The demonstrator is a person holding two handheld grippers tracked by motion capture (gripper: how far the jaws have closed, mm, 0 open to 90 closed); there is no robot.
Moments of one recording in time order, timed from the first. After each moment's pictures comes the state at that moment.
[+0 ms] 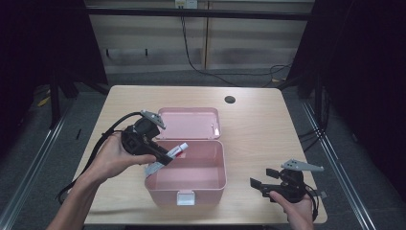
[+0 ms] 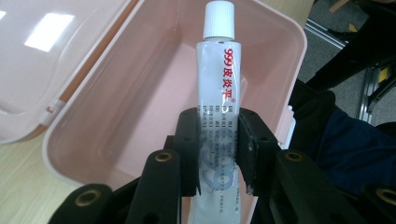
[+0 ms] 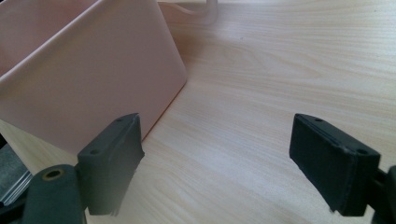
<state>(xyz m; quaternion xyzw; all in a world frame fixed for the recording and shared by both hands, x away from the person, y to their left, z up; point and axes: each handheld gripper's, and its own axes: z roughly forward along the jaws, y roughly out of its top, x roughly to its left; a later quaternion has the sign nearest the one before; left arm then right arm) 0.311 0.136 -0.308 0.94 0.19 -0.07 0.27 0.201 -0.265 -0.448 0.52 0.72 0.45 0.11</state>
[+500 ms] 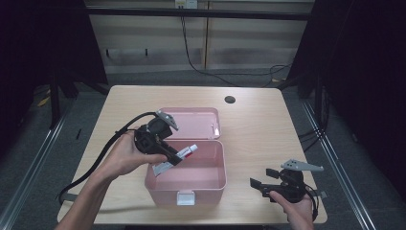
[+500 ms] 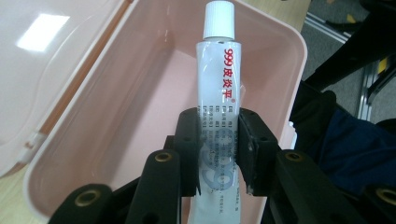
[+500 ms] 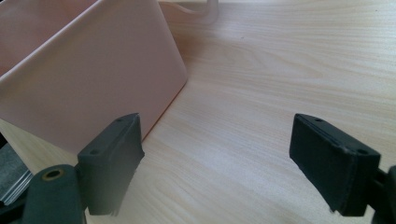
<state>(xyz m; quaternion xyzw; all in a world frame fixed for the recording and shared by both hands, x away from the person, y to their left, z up) 0.314 0.111 -0.314 0.95 0.17 -0.08 0.26 0.201 -0.265 -0.448 0.52 0.72 0.45 0.11</state>
